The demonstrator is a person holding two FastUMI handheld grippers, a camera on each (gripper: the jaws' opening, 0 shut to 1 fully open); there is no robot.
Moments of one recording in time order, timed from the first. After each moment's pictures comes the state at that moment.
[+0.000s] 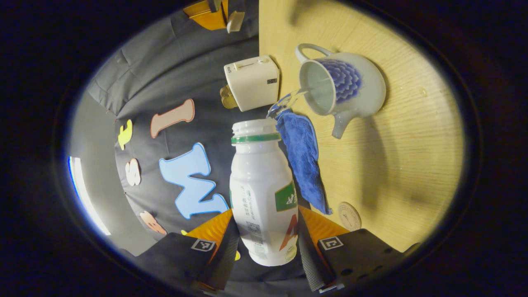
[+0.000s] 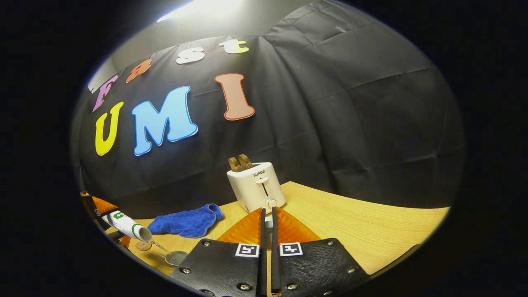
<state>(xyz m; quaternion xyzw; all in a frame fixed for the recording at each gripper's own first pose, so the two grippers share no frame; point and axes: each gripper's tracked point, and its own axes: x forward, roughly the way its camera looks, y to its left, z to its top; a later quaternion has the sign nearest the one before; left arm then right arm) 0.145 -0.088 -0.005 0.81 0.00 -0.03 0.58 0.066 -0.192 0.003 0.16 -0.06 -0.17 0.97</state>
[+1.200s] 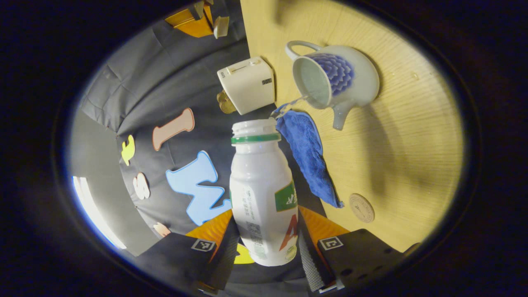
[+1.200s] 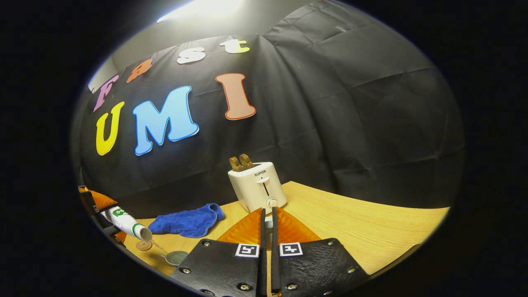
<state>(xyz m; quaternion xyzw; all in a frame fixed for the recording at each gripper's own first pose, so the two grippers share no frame) 0.144 -0.092 0.008 0.85 -0.02 -0.02 0.53 0.067 -0.190 0.004 0.16 -0.06 -0.16 0.97</state>
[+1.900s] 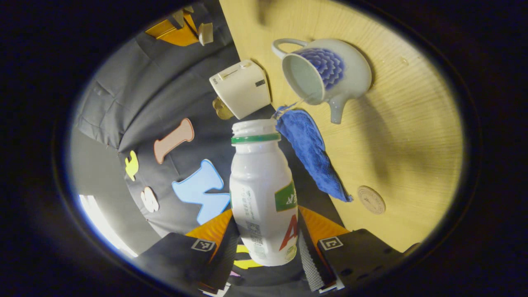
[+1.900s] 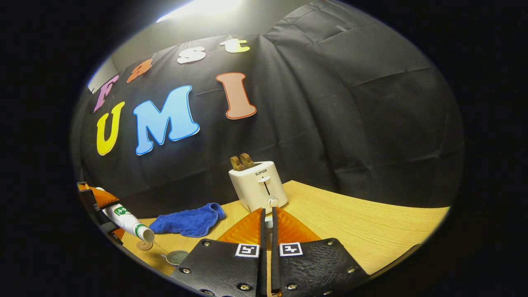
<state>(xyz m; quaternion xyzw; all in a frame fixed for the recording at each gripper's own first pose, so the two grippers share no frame) 0.145 -0.100 0.017 0.88 -0.03 -0.02 0.48 0.068 -0.190 0.002 0.16 -0.06 -0.16 0.97</state>
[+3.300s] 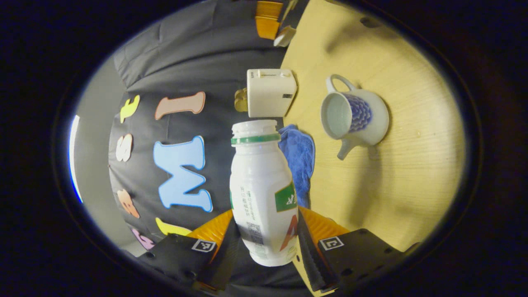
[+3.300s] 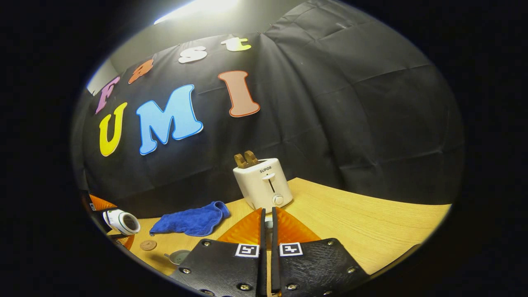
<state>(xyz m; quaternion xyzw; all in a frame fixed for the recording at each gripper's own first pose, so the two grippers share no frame) 0.125 -0.082 -0.003 0.70 0.01 -0.09 0.71 0.073 -0.181 0.000 0.17 -0.05 -0.14 0.97</state>
